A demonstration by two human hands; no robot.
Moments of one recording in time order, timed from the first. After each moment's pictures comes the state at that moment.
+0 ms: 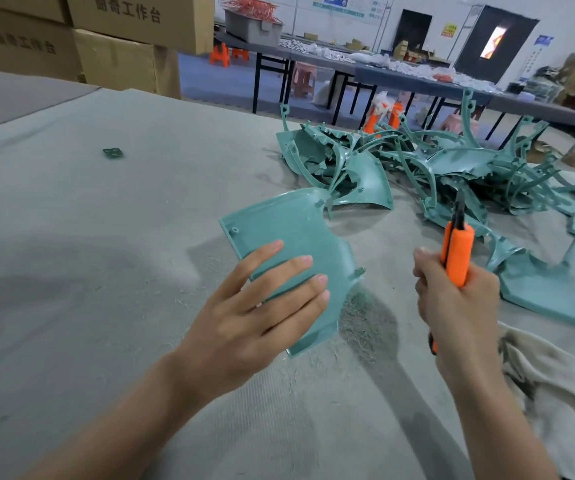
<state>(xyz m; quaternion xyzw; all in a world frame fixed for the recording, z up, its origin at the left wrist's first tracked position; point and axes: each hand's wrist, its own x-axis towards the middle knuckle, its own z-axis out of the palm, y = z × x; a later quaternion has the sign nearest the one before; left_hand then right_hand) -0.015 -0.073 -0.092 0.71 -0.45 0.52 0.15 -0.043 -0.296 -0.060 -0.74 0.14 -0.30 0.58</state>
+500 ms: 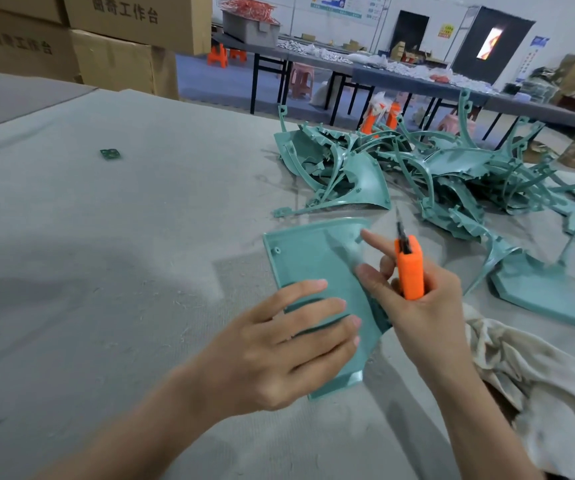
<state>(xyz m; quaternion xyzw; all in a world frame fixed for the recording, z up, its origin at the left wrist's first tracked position) -0.029 -0.084 -0.088 0.68 -0.54 0.48 0.12 -0.044 -0.283 -0.064 -0.80 -0.05 -0.27 0.54</state>
